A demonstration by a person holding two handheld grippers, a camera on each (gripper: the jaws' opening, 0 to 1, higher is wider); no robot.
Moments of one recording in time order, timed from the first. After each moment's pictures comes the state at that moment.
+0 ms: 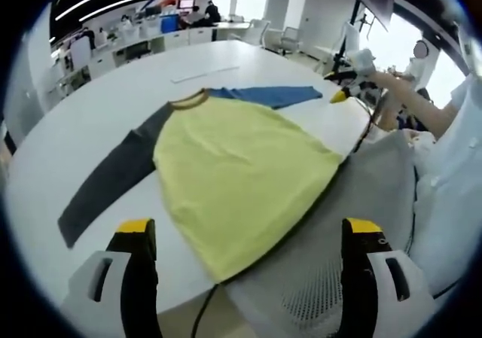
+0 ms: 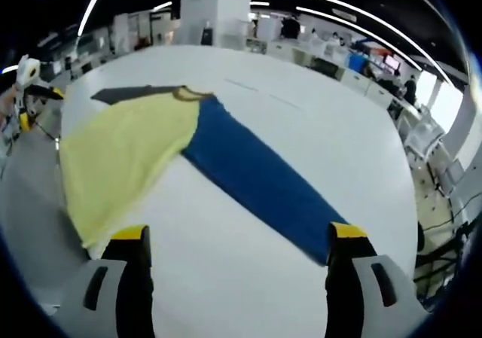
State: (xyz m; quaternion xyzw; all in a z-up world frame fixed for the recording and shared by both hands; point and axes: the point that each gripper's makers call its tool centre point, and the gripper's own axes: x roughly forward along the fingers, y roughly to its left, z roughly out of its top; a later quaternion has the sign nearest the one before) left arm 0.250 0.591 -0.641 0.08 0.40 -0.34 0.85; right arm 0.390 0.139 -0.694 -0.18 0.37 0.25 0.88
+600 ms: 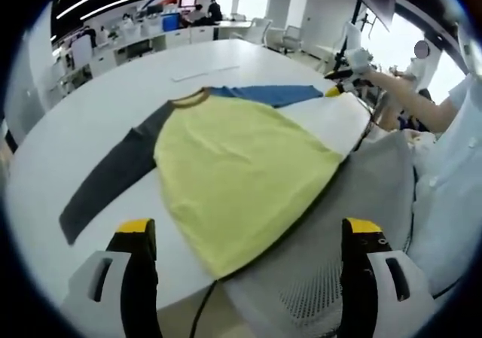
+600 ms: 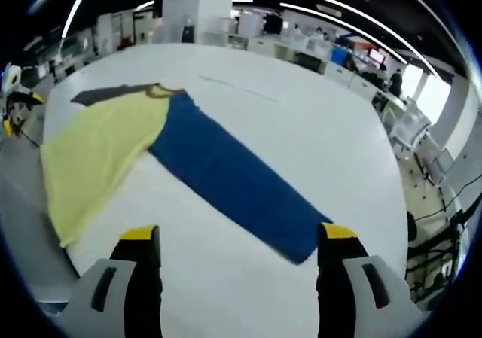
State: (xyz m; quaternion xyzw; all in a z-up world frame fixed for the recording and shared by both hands) left arm 0.247 0.592 -0.643 0.09 0.41 -0.34 0.84; right arm 0.412 0.104 -0.696 -0.17 0.37 0.21 0.89
